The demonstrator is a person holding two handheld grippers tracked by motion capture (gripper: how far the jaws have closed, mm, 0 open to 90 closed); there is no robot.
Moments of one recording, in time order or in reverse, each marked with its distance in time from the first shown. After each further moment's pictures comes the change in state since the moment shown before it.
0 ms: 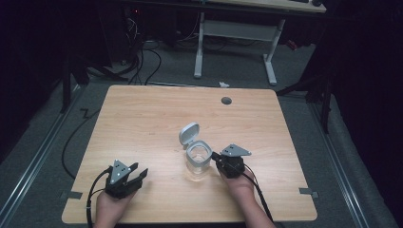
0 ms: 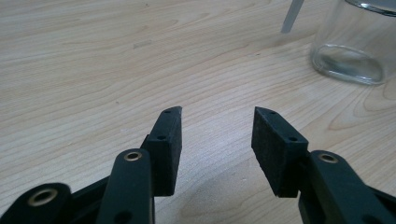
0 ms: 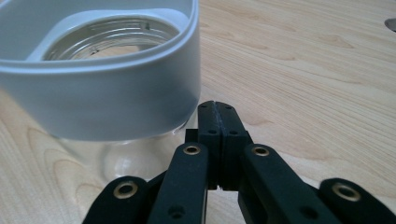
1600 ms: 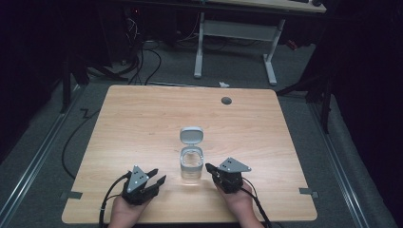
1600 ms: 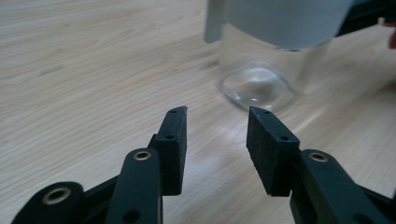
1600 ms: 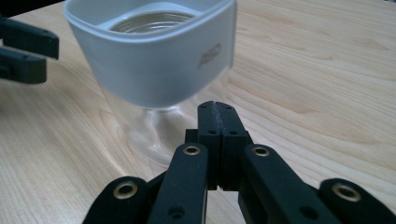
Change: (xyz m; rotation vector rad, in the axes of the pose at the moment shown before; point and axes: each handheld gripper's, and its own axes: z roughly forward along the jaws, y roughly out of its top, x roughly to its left) left arm -0.058 -0.023 0.000 0.047 -0.167 0.019; right arm 0.033 -0.017 -0.024 -0.048 0.054 -0.012
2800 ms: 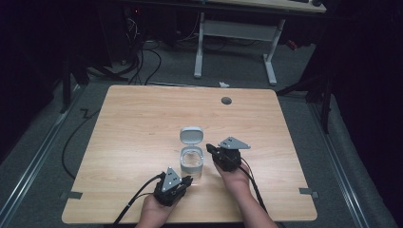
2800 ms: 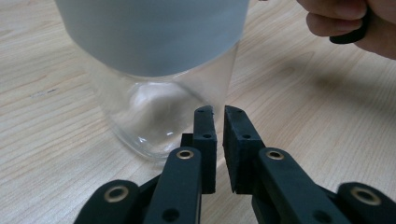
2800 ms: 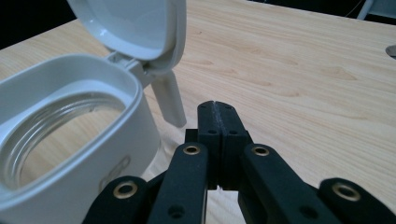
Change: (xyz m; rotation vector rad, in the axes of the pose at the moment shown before) left arm -0.050 -0.031 0.046 0.083 -0.093 -0.043; right arm -0.034 0.041 0.031 -0.022 -0.035 0.072
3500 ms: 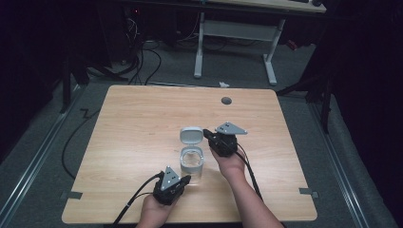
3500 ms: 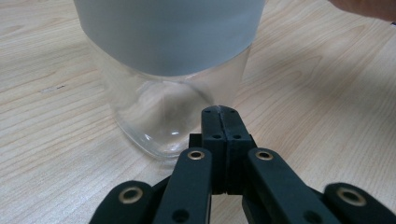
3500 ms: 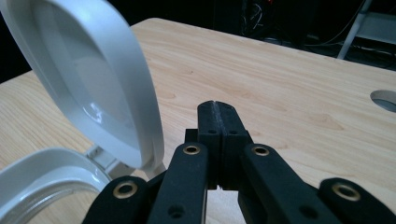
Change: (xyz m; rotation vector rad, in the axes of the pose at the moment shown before) left arm 0.002 0.002 0.001 -0.010 0.021 -0.015; right arm -0.007 0.041 0.013 -0.066 -0.017 -0.006
